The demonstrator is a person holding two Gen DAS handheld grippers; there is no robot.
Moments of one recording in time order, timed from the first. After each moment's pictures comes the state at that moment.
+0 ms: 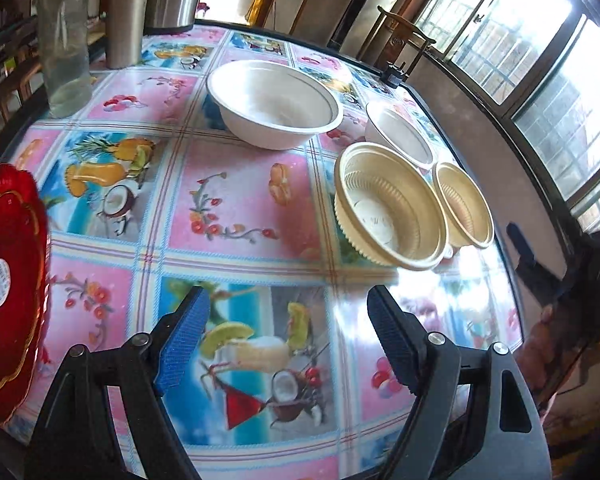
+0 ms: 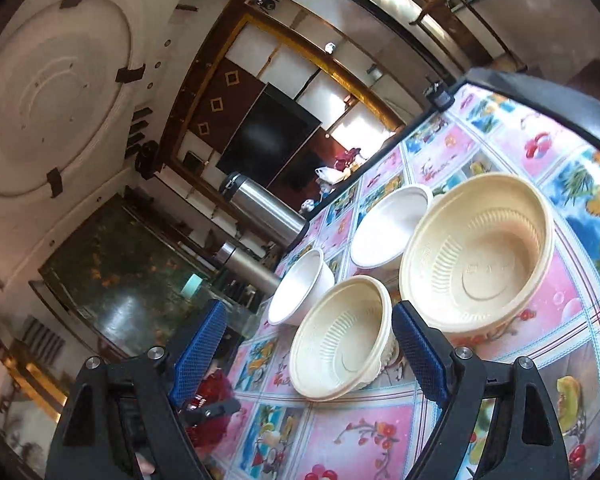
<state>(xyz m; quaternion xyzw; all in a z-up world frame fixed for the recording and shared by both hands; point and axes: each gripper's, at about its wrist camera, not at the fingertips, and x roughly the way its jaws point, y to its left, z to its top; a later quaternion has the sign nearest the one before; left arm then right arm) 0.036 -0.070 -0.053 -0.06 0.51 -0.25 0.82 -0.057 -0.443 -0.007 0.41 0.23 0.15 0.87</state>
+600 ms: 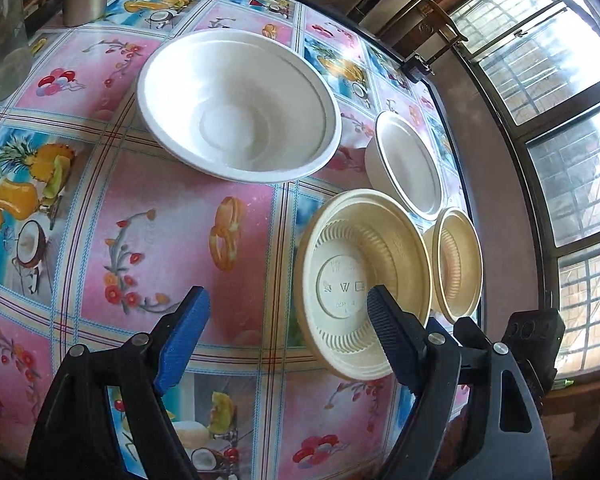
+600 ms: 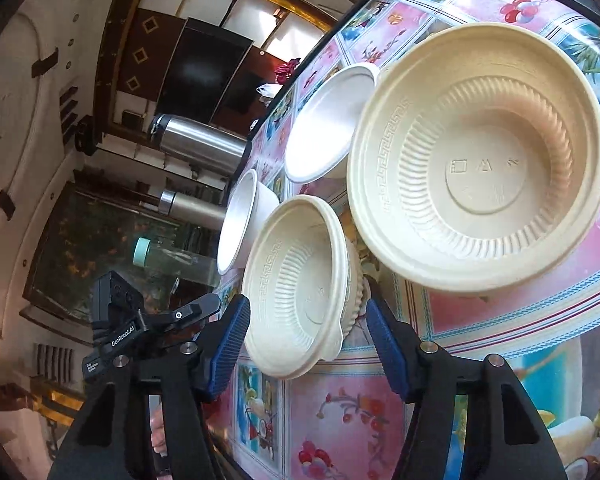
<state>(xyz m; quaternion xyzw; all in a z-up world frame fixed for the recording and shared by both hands) 0.116 -0.127 -0.062 -0.12 0.60 -0.24 0.76 0.005 -0.426 -0.070 0.45 0.41 0.11 0.79</state>
